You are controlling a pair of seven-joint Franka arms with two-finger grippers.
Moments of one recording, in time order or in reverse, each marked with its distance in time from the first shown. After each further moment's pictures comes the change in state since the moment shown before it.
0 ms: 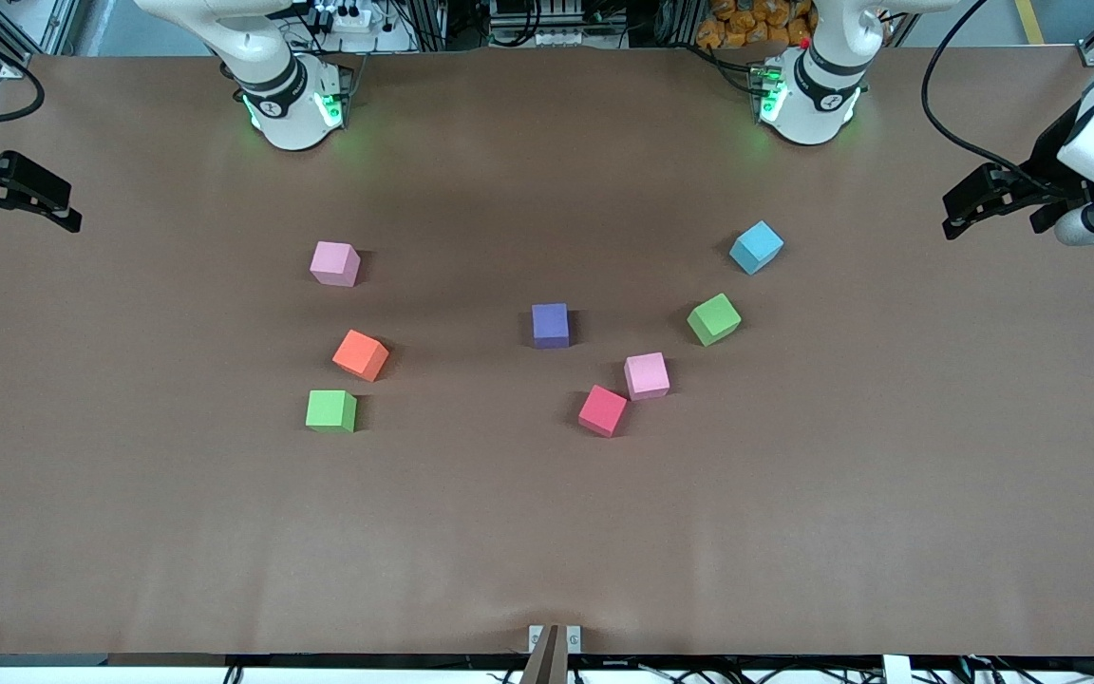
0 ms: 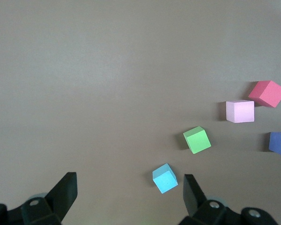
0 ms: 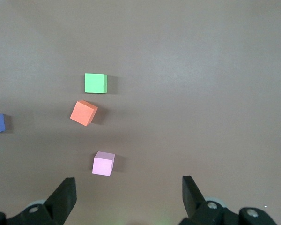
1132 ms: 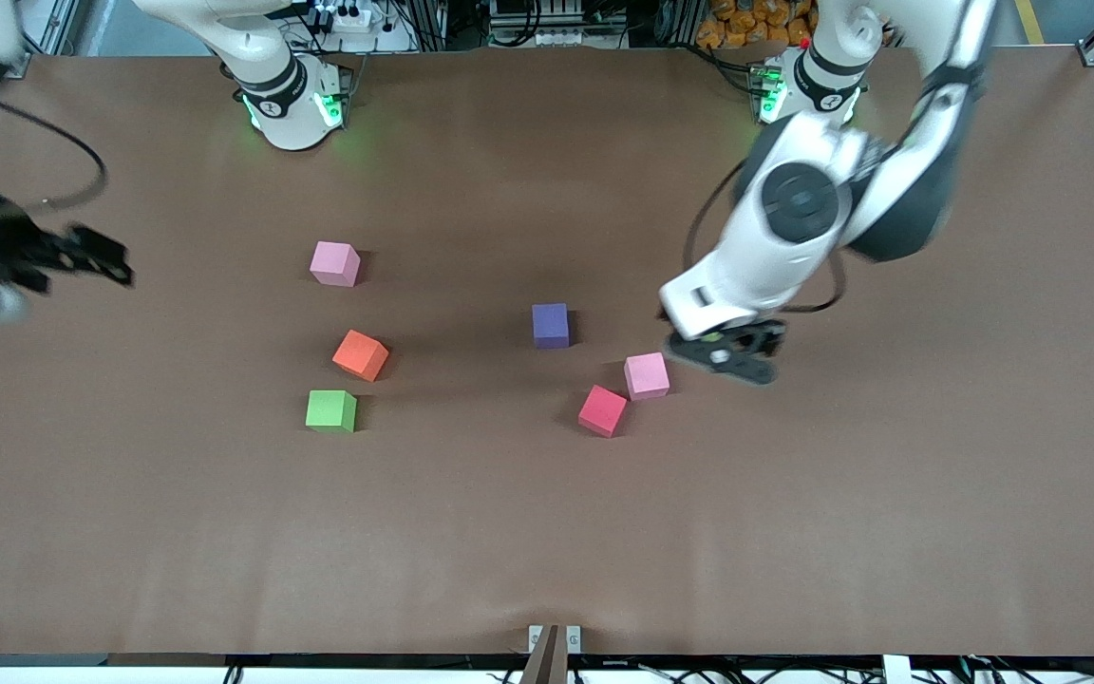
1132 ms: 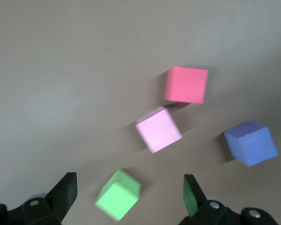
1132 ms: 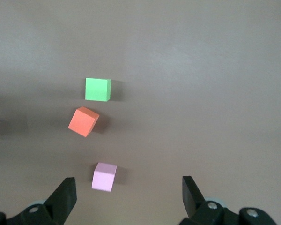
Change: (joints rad) left arm -0.353 0.457 -0.047 -0.004 -0.066 0.470 0.046; right arm 0.047 0.177 0.004 -0.009 0.005 0.127 0.001
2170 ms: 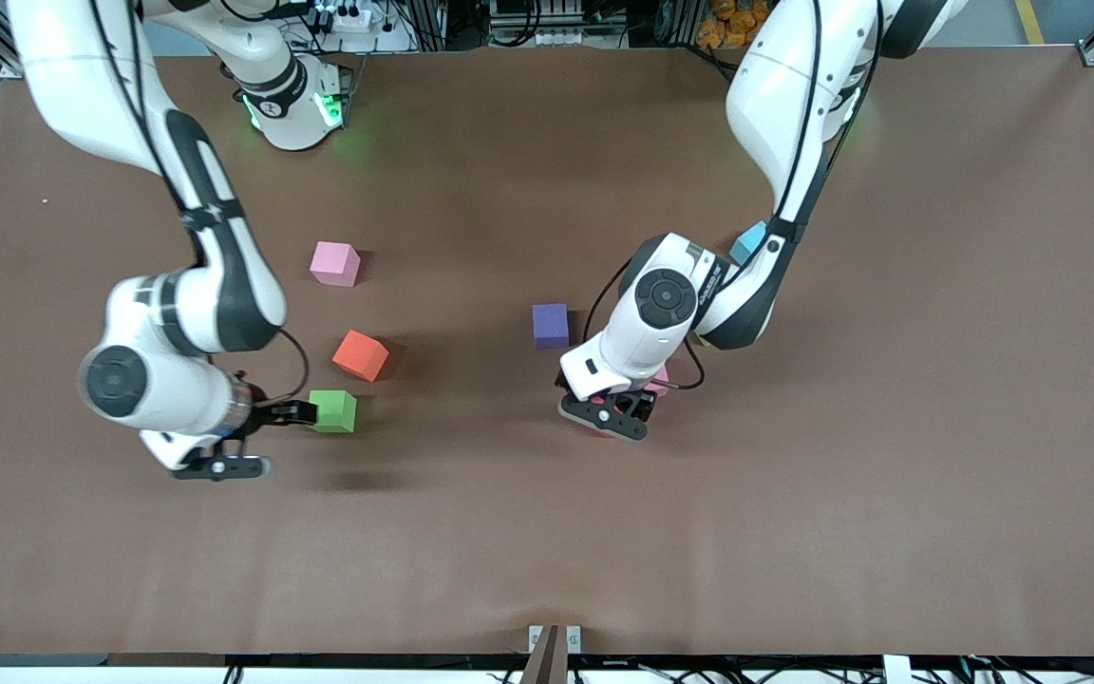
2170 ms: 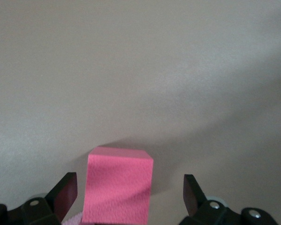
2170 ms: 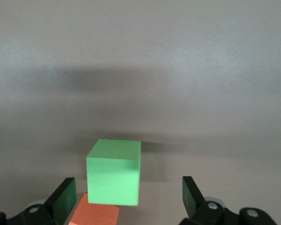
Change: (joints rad) left arm -0.097 0.400 0.012 0.156 -0.102 0.445 -0.003; right arm 0.112 0.412 0.005 -0.145 0.073 0.549 0.119
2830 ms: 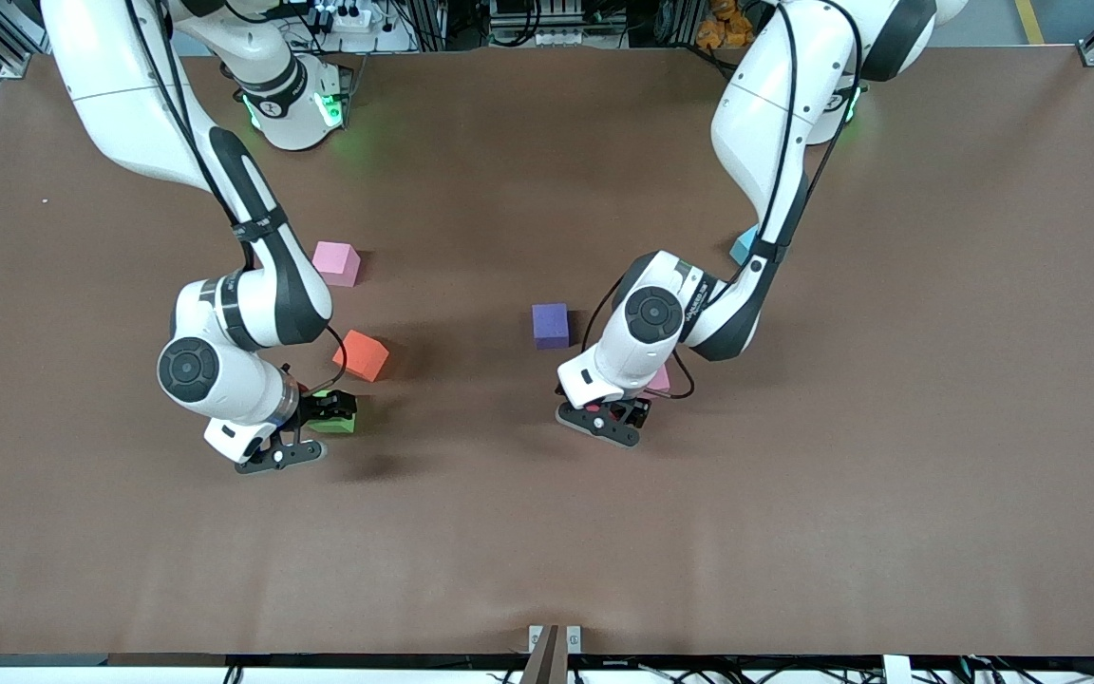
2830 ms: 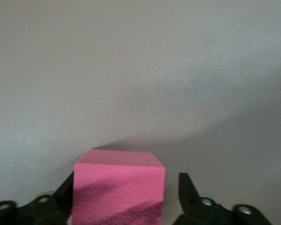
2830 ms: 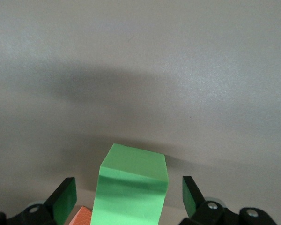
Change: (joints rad) left arm -0.015 0.071 0.009 0.022 0.016 0.017 0.021; right arm 0.009 0.011 0.031 -0.121 0.000 0.180 -0.129
